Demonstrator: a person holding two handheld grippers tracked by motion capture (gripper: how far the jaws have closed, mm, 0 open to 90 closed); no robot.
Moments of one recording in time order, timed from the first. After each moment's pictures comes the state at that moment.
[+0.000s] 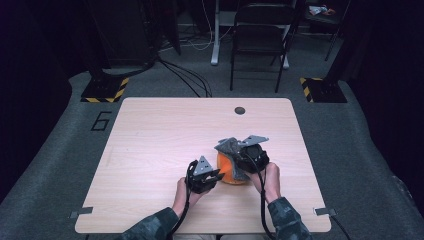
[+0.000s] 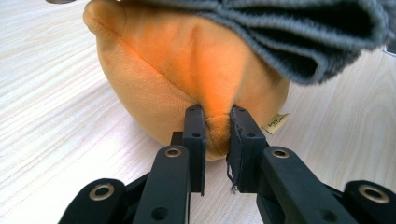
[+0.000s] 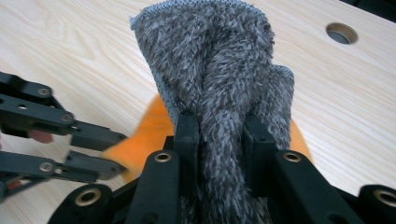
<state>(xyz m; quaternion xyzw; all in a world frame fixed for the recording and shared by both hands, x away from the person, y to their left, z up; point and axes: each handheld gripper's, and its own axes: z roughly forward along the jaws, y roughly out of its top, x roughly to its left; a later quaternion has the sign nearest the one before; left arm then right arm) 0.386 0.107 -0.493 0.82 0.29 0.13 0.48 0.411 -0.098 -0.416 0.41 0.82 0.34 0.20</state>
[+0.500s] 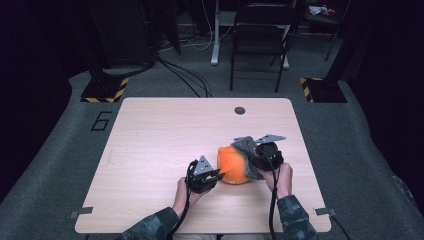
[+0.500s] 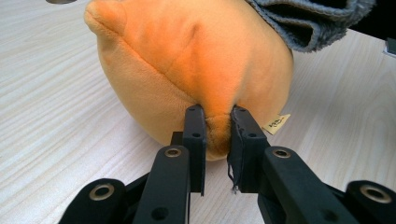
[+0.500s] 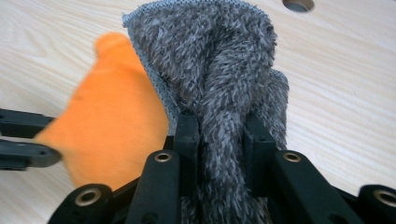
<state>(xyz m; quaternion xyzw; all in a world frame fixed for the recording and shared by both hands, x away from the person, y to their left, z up) 0.387 0.107 -0.493 0.82 0.29 0.13 0.48 0.422 -0.141 -0.428 0.47 0.79 0.34 0.19</state>
